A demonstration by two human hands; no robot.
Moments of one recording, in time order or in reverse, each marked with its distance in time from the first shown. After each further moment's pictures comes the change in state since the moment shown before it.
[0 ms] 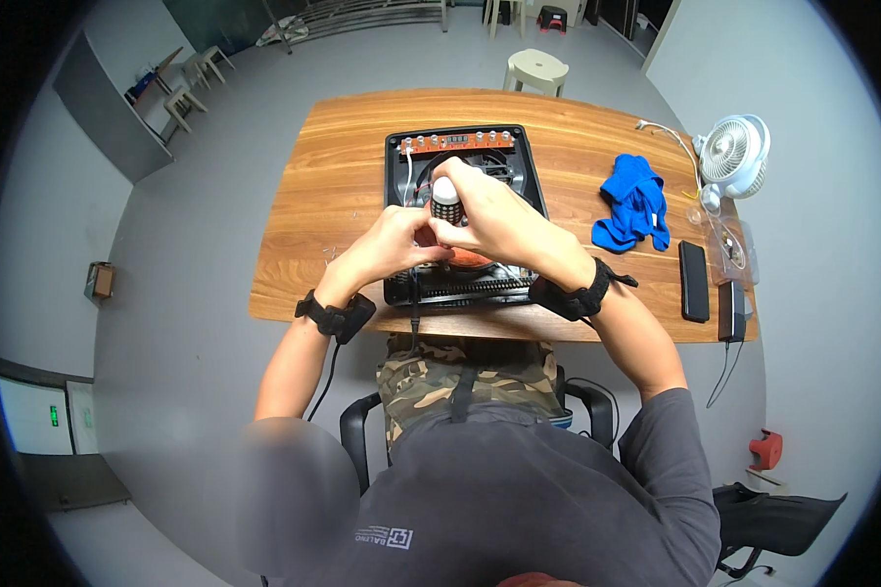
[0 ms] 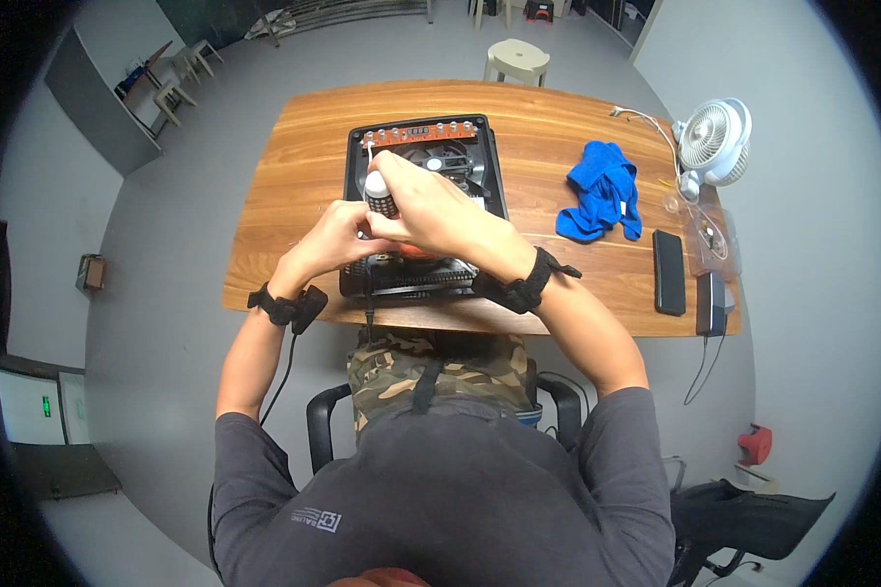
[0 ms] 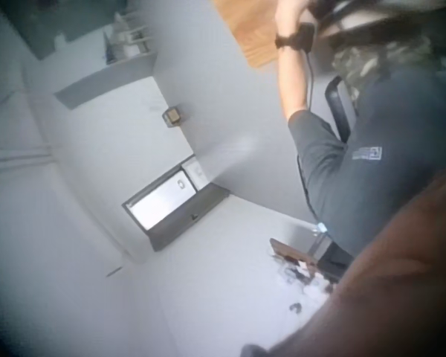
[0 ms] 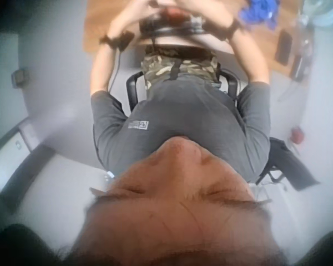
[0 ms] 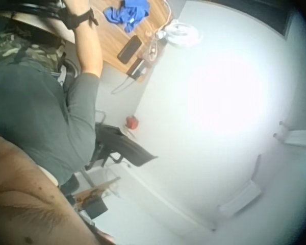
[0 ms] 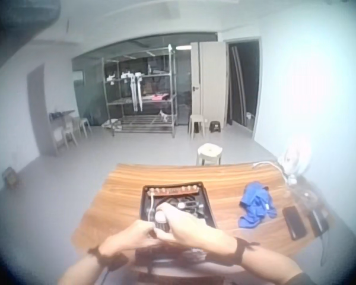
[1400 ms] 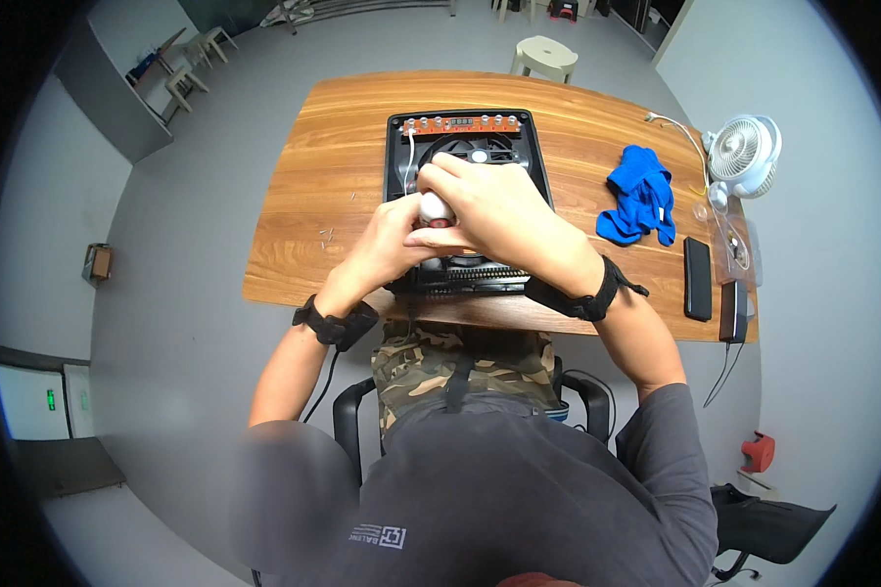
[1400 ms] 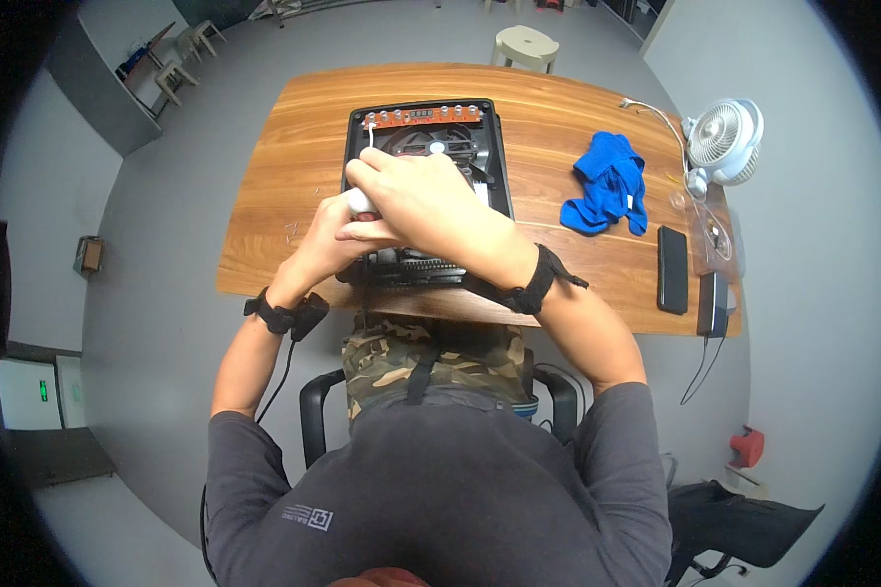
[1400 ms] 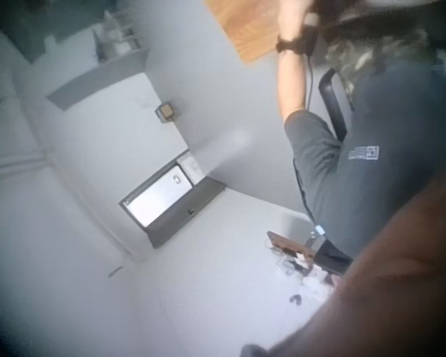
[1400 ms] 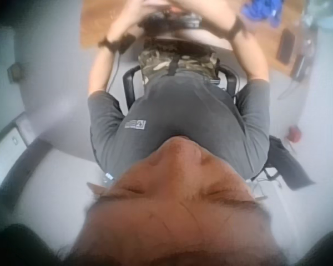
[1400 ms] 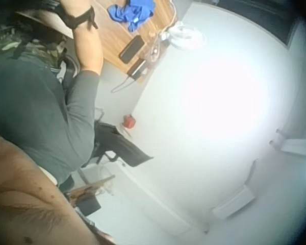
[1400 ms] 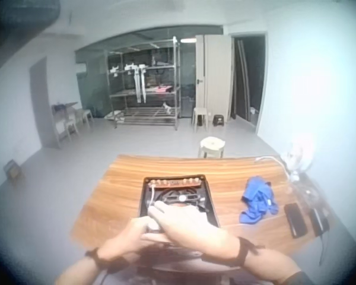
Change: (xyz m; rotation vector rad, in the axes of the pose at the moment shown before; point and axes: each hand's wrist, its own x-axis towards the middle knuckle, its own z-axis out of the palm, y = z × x) left_hand -0.018 -0.006 0.026 -0.003 0.274 0.012; right_hand 0.001 -0.030 -0.006 -0.369 -0.051 -0.195
